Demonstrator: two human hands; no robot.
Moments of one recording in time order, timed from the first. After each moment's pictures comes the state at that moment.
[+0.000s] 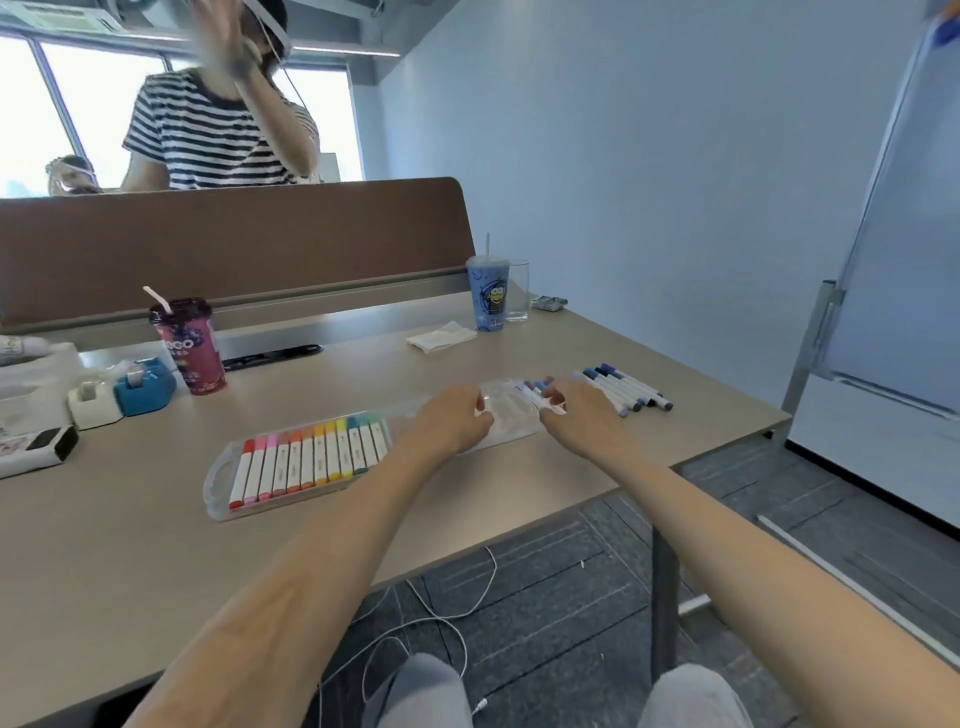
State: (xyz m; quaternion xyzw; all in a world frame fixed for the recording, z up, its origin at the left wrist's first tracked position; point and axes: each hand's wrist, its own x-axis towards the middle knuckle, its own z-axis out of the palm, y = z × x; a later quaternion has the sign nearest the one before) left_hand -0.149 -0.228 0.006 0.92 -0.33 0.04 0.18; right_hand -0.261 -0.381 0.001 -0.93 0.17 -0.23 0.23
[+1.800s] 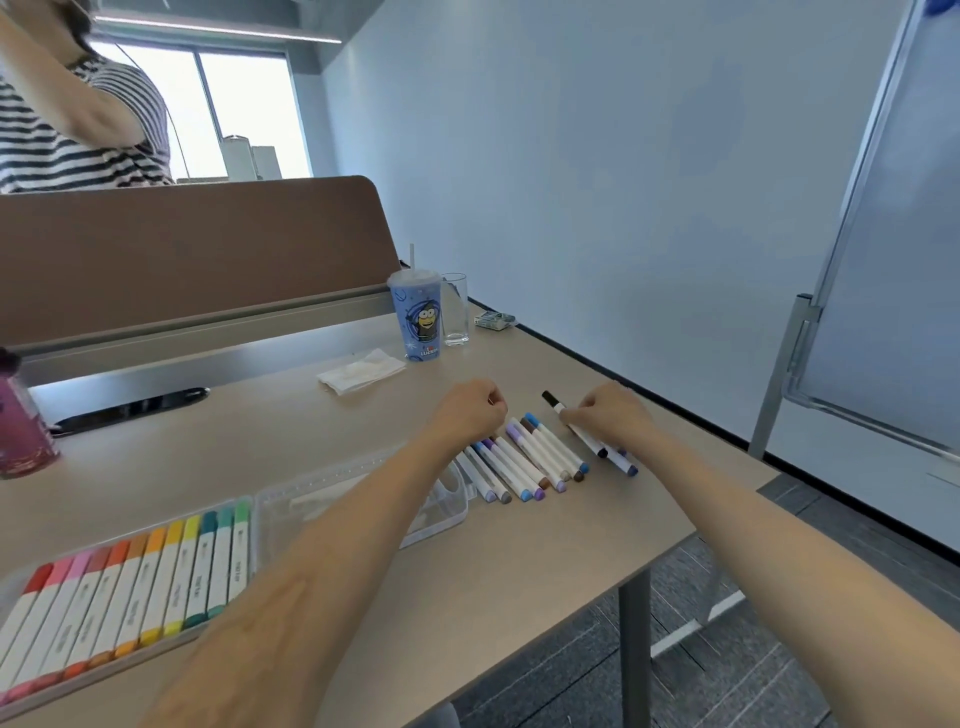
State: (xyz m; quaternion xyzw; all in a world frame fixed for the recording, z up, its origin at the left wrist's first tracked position) left_hand -0.083 -0.404 0.019 0.88 -0.37 -0.07 0.29; right_hand -0.200 -0.564 0.008 -0.89 0.33 -0.12 0.29
